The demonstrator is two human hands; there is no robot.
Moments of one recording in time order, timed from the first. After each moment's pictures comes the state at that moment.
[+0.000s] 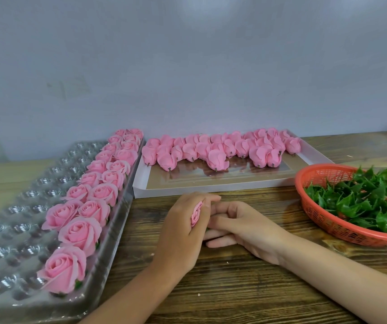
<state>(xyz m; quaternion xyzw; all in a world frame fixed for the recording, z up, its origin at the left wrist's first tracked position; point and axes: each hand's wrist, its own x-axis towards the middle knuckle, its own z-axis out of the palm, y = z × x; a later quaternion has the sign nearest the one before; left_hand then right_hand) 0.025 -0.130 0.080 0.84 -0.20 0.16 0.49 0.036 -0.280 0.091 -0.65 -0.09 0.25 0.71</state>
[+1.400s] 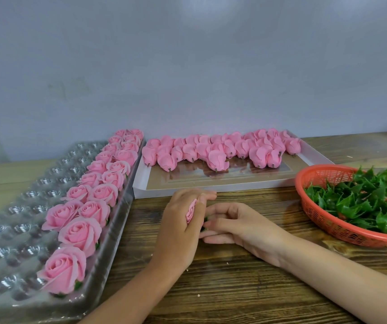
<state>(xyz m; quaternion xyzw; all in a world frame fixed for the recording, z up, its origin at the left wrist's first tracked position) 0.033 -0.128 0.075 0.82 -0.18 0.17 0.52 0.036 -0.281 0.091 -0.63 -0.10 0.26 0.73</state>
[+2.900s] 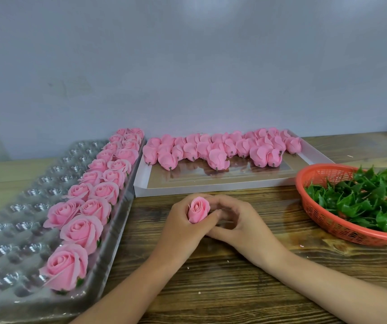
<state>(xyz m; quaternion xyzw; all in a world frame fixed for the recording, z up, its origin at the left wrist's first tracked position) 0.033 -0.129 0.078 0.78 -0.13 0.04 0.61 0.030 -0.276 0.074 -0.75 -0.23 -0.02 0.62</state>
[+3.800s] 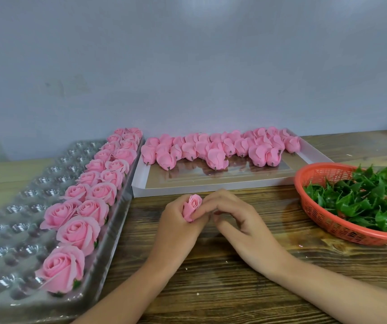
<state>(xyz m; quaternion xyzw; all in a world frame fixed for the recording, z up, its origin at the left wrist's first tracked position) 0.038 -0.128 0.076 0.80 -0.13 0.10 0.58 0.023 -0.275 0.079 -0.75 -0.31 -0.11 0.57</state>
